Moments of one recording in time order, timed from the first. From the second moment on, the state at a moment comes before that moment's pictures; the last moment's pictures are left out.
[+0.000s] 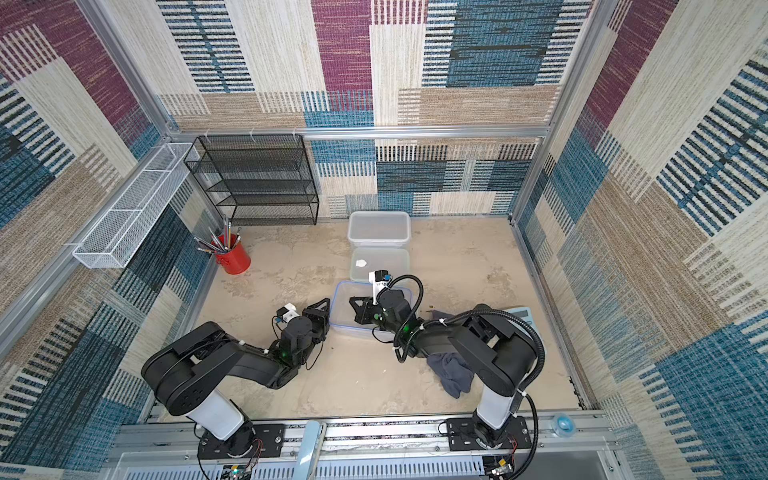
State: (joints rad) left arm -0.69 1.65 0.32 1.08 -0.39 -1.65; right arm 0.78 1.76 0.66 0.75 -0.15 0.78
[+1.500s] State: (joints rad) left arm -0.69 1.43 0.32 0.79 -0.36 -1.38; right arm 0.78 1.77 0.67 0.75 -0.16 0.79
